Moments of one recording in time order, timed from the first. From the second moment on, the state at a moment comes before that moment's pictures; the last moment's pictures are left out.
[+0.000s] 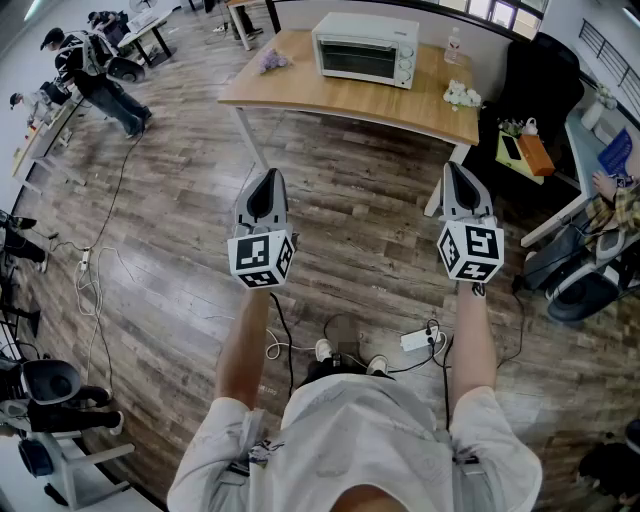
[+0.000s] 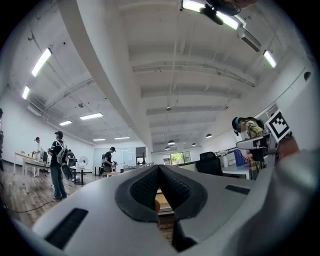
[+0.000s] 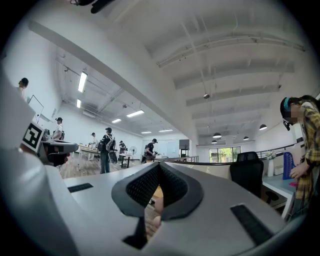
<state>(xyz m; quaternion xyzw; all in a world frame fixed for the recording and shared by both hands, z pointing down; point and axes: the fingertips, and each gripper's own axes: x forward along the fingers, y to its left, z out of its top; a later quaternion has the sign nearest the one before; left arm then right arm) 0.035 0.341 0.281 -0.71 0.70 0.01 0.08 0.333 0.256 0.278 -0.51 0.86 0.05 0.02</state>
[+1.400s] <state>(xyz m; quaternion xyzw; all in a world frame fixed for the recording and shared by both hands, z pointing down) -0.075 0.333 0.304 -0.72 0.69 0.00 0.10 0.183 0.257 0.311 -0.48 0.87 0.04 0.02</state>
